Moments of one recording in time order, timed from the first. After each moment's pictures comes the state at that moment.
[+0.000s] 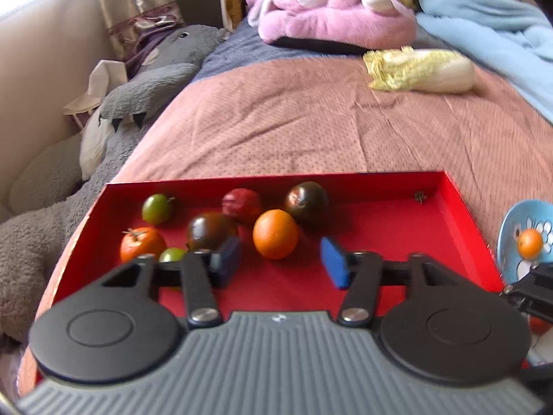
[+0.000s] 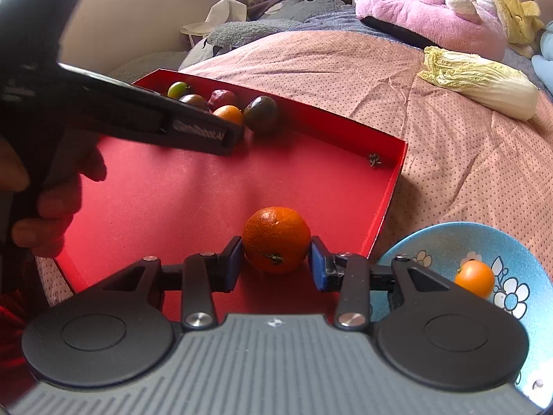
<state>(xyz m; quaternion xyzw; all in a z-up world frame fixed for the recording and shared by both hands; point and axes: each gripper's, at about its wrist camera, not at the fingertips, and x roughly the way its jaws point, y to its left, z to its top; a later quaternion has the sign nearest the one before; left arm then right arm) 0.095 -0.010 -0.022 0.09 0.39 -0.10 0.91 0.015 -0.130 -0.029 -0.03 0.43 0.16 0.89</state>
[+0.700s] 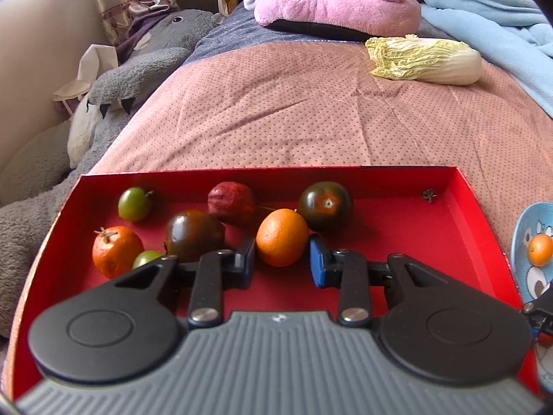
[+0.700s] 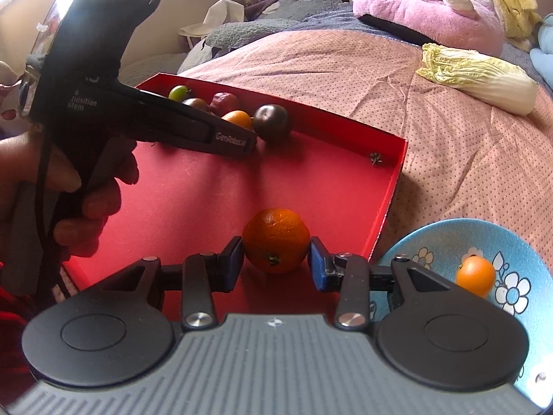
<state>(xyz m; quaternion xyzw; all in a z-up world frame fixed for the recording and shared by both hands) 0.111 -0.009 -0.035 0.07 0.41 -0.11 0.90 0.014 -0.129 -0.023 -0.01 0.43 0.16 0.89</state>
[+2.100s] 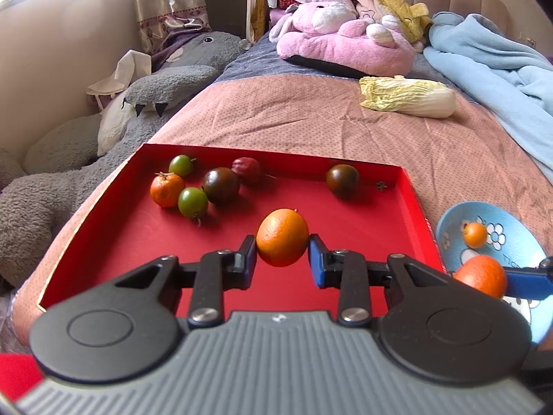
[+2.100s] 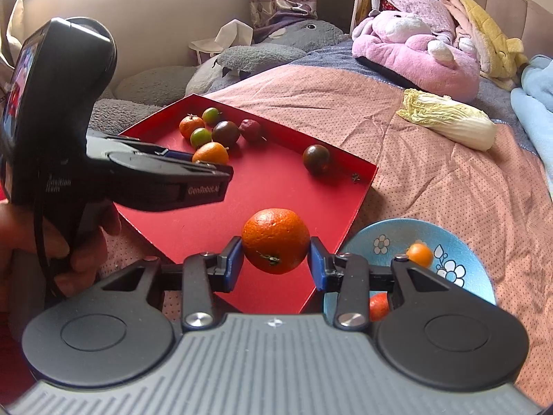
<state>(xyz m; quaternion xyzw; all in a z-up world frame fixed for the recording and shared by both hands) 0.004 -0.001 0.007 0.02 0.36 -0.08 0.93 -0.071 -0.132 0.046 -0.06 0.39 0.15 0.91</state>
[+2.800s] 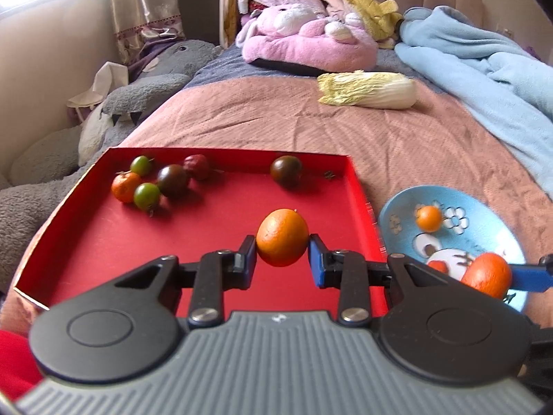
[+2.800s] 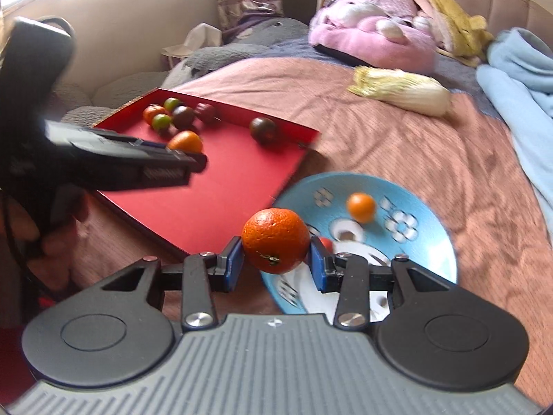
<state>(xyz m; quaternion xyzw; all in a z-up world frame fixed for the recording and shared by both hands) -0.024 -0.044 0.009 0.03 0.35 -0.11 0.93 -0.115 -0.199 0.034 -0.03 0.39 0.10 0.91</state>
